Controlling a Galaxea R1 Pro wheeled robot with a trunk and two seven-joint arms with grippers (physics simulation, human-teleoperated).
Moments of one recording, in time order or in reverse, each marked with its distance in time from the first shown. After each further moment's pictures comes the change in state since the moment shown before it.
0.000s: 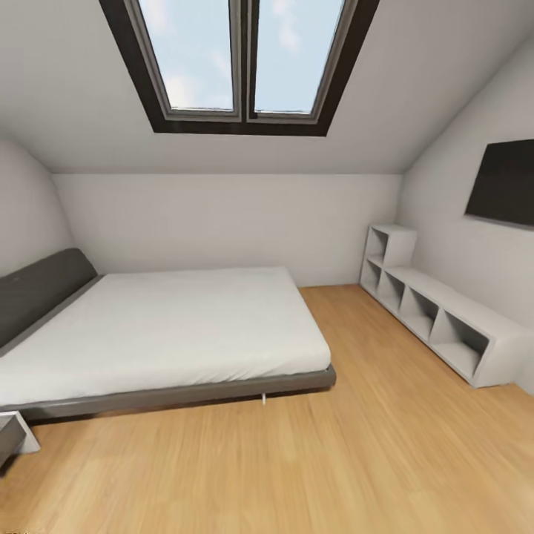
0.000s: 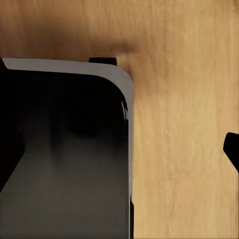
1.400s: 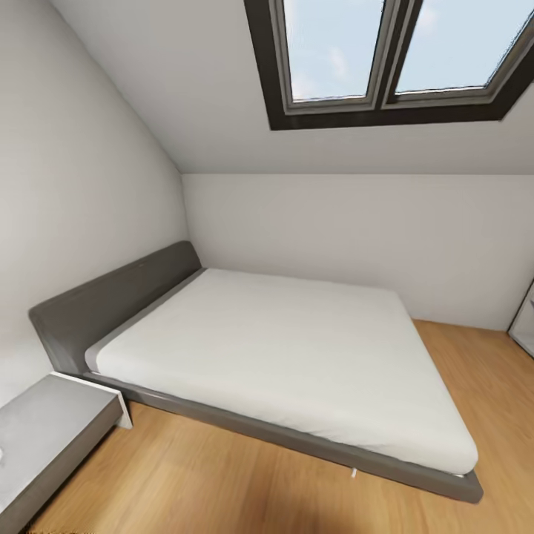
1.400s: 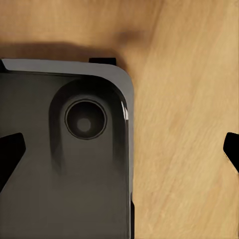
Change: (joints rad) left arm 0.000 0.000 0.000 0.000 0.000 0.000 0.000; right arm 0.000 0.000 -0.007 0.000 0.000 0.000 0.000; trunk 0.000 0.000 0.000
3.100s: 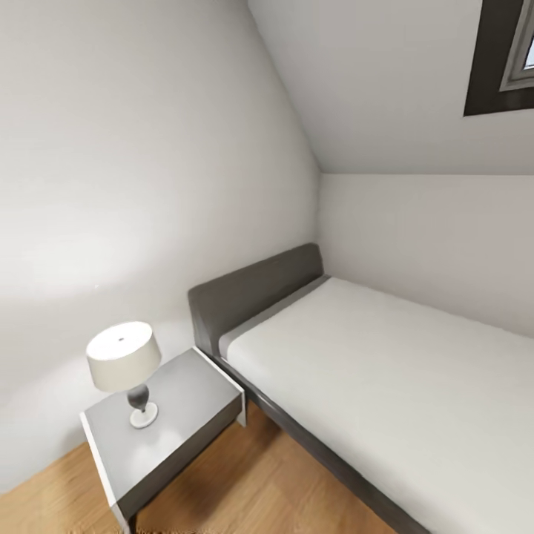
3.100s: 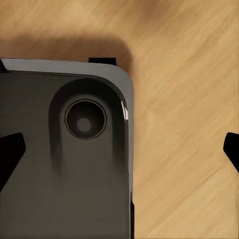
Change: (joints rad) left arm 0.000 -0.002 0.000 0.000 0.000 -0.001 0.000; right arm 0.000 0.000 0.000 0.000 0.000 0.000 0.000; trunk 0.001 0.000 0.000
